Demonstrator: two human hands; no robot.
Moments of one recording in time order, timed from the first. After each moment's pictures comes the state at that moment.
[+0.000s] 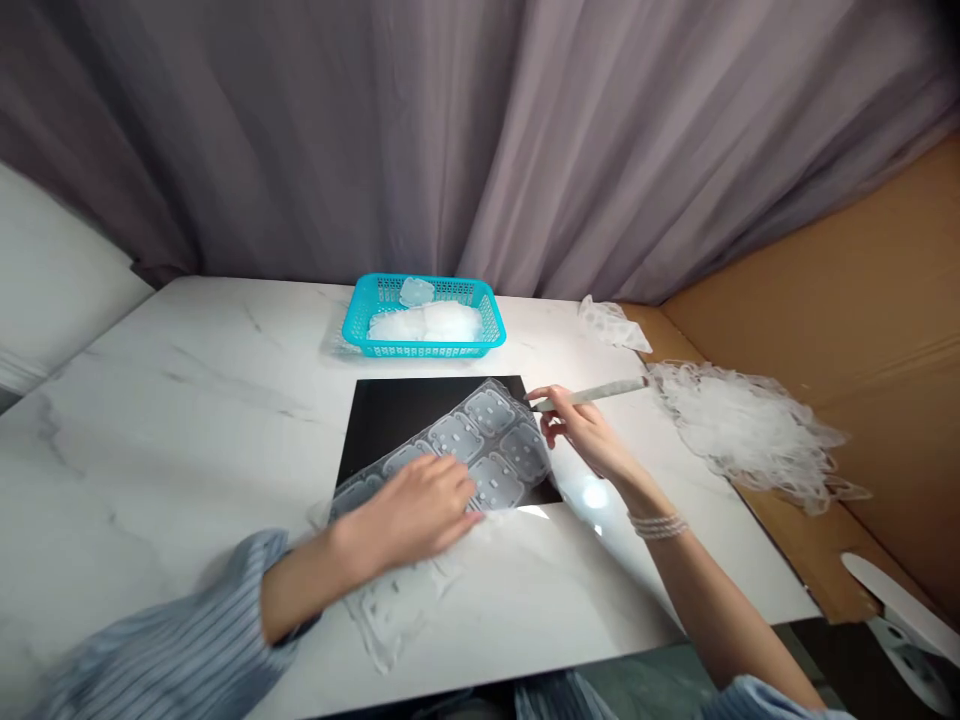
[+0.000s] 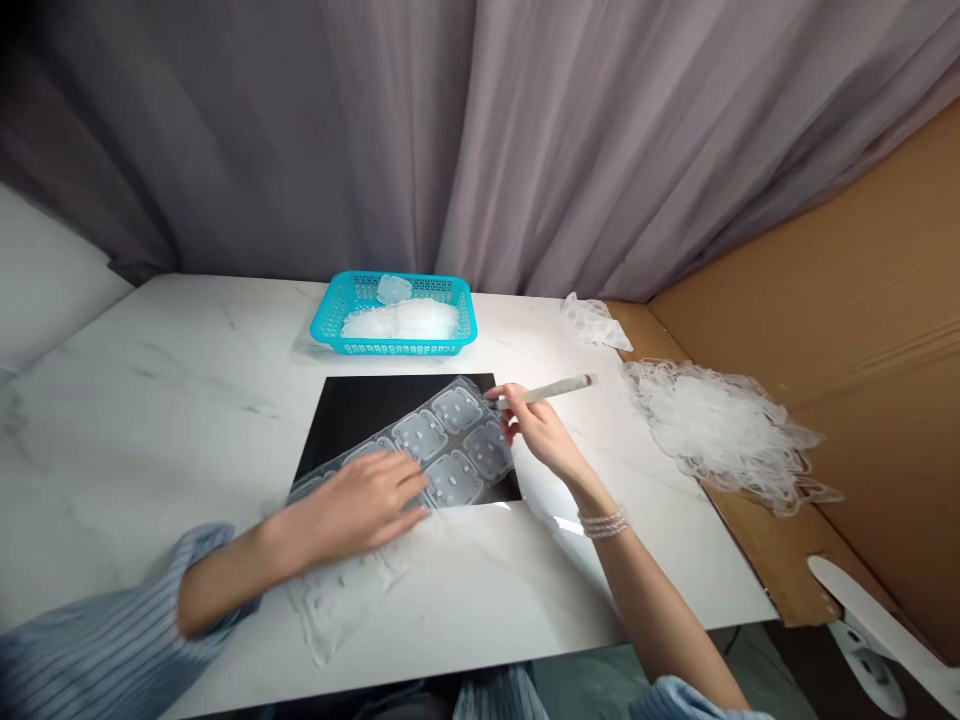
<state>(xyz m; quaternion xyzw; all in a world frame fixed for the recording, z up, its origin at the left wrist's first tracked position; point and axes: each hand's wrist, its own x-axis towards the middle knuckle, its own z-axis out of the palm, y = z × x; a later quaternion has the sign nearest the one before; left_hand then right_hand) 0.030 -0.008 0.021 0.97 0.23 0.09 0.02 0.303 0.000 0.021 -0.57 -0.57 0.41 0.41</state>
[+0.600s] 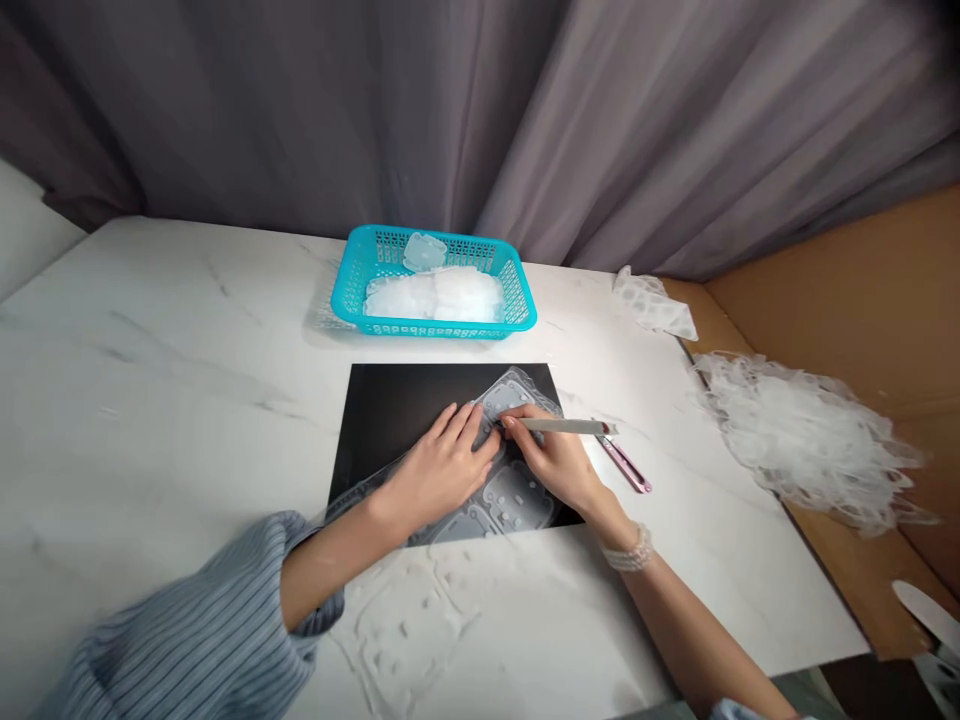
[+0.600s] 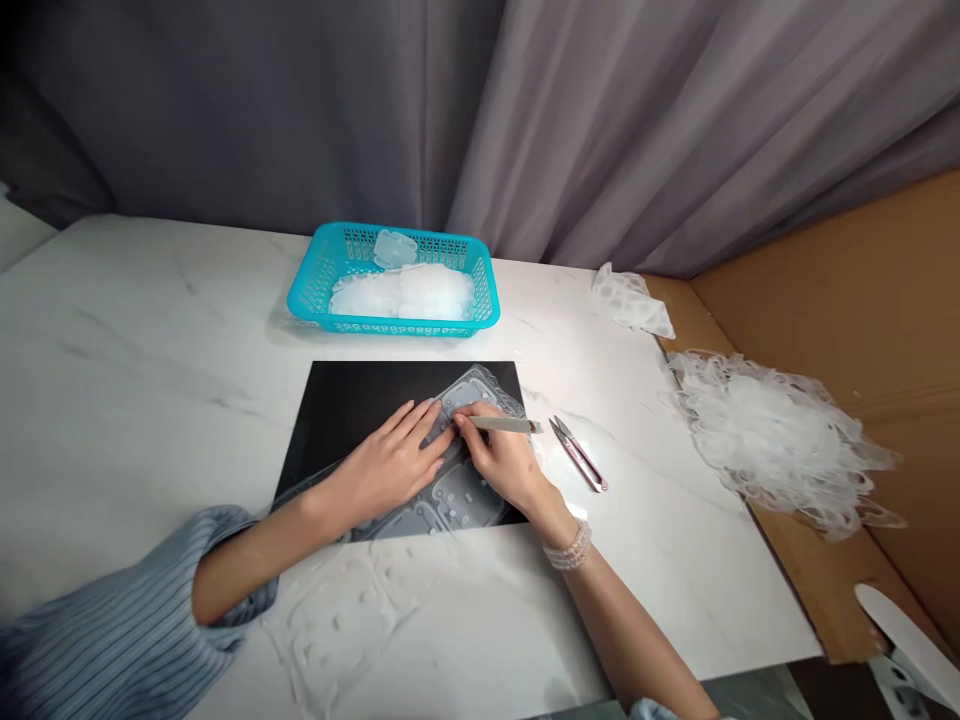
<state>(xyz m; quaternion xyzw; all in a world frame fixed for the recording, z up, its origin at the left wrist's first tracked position) 0.049 0.038 -0.037 0.95 0.28 0.10 -0.05 0.245 0.014 -0.023 -0.57 -0.70 0.26 0.33</state>
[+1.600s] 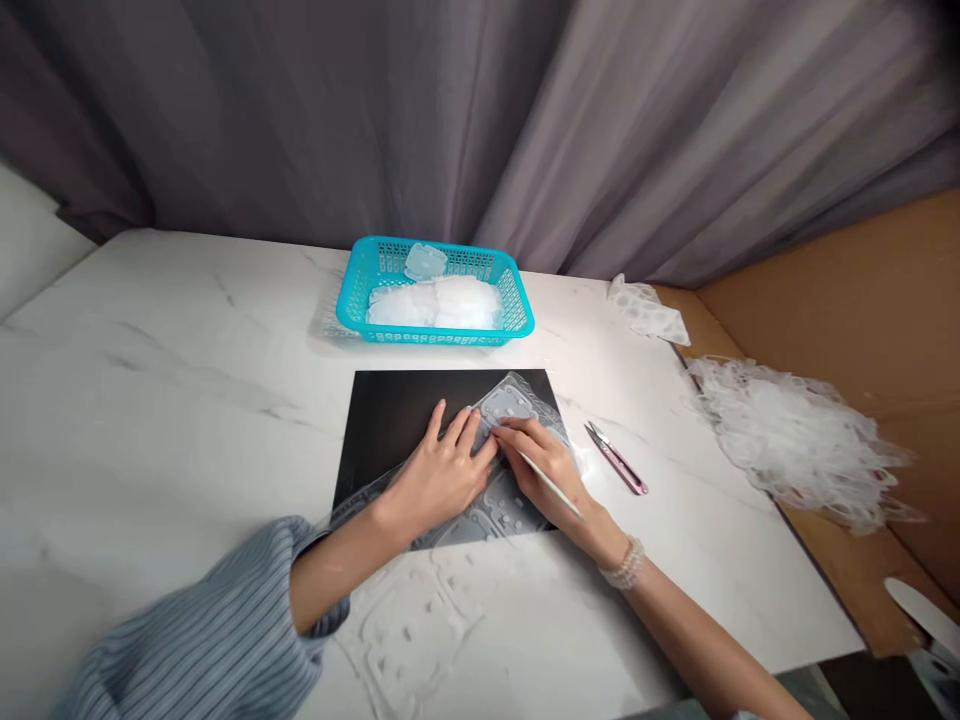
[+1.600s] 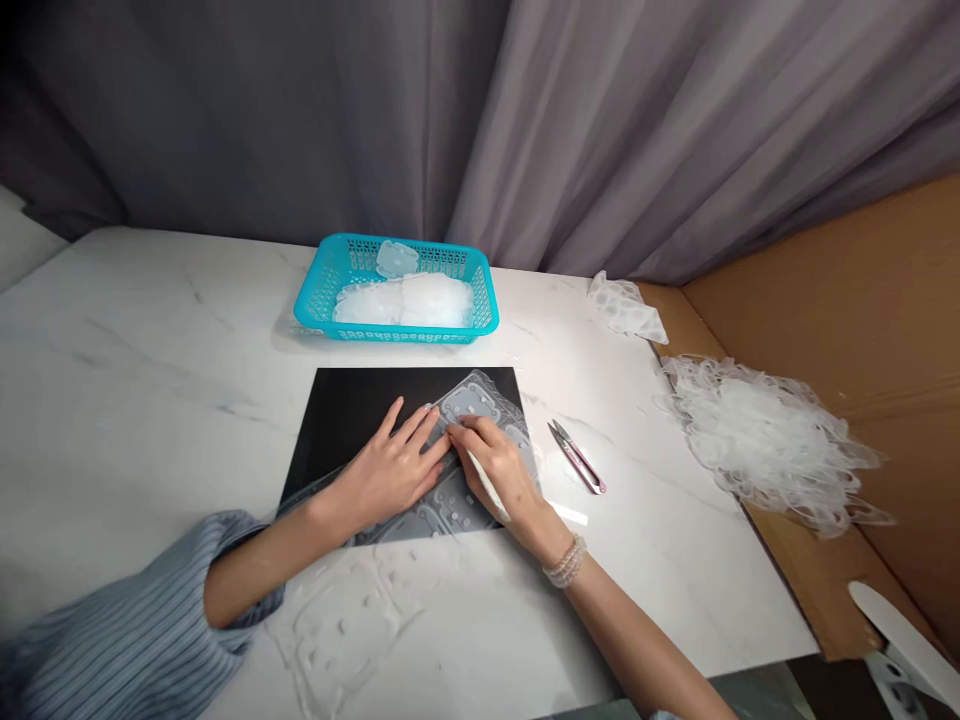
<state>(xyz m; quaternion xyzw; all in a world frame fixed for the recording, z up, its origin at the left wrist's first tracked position) 0.047 0.036 -0.035 0.95 0.28 0.10 -0.06 0.241 0.001 -0.046 -0.52 -0.79 0.10 0.30</state>
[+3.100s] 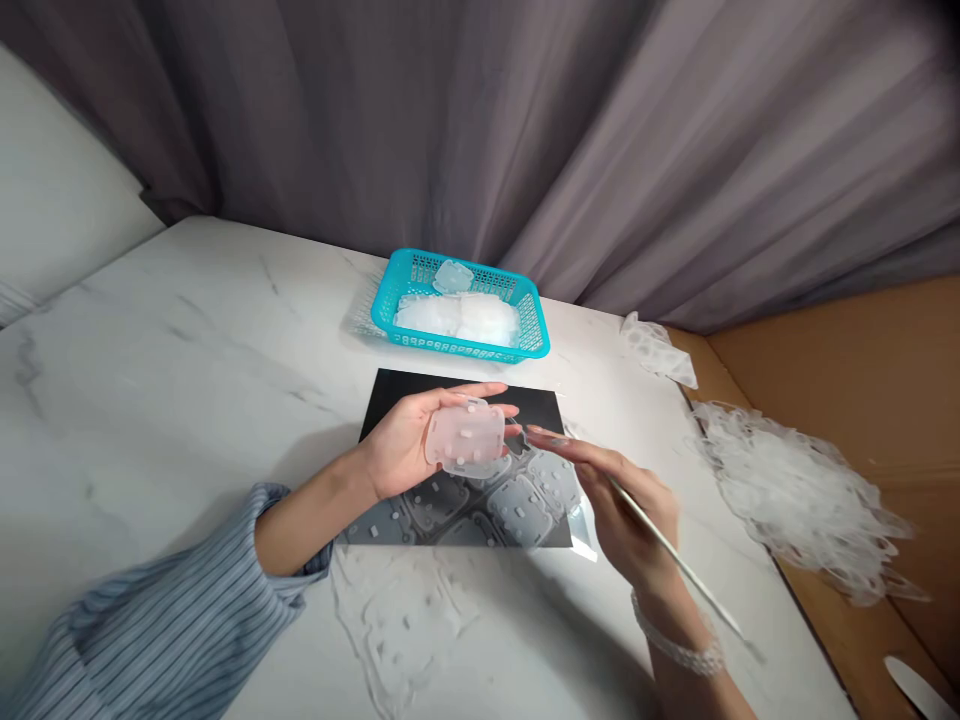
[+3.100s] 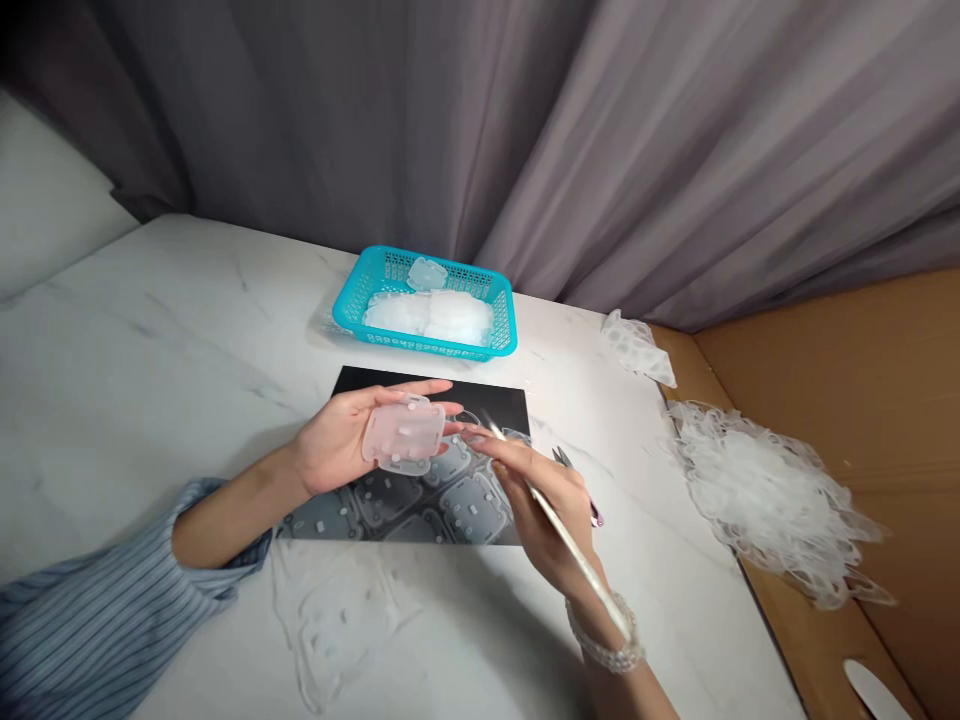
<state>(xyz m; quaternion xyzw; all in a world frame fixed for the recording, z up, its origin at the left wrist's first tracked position) 0.019 0.064 0.036 0.19 0.20 0.31 0.91 0.240 -0.025 0.050 -0.46 -0.73 0.23 0.45</state>
